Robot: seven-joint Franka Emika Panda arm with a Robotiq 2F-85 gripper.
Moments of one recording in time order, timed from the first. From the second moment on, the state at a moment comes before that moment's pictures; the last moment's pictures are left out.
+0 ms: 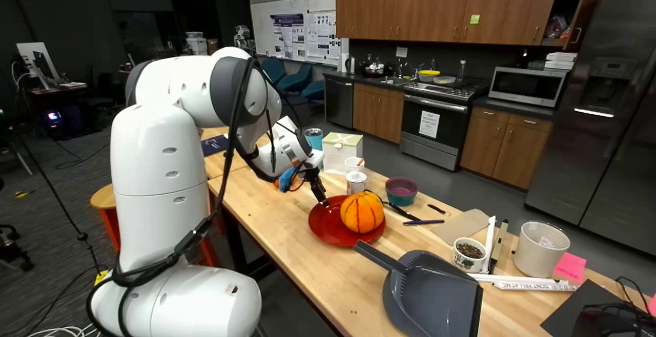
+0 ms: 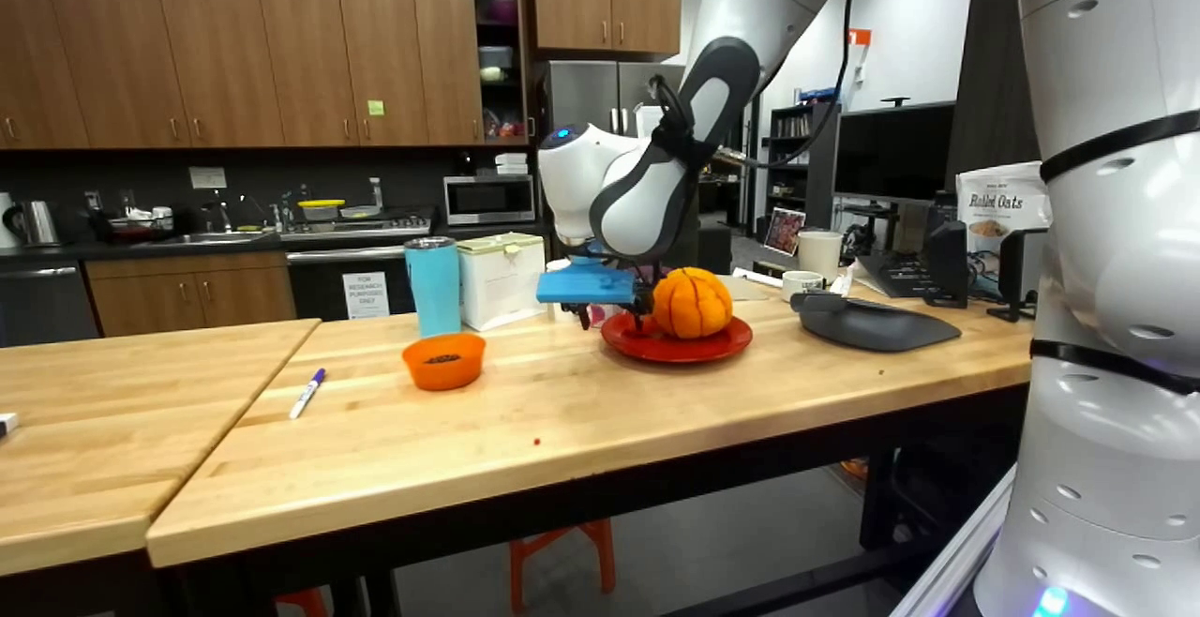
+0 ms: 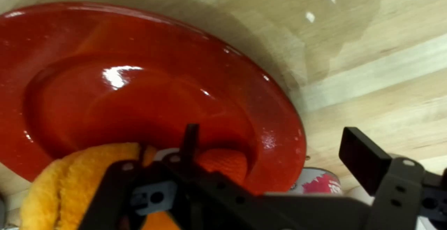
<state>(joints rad) 0.29 0.22 -0.10 -2.19 -0.67 2.47 1.65</state>
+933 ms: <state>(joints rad) 0.19 0.11 -0.05 -2.31 -1.13 2.39 1.96</state>
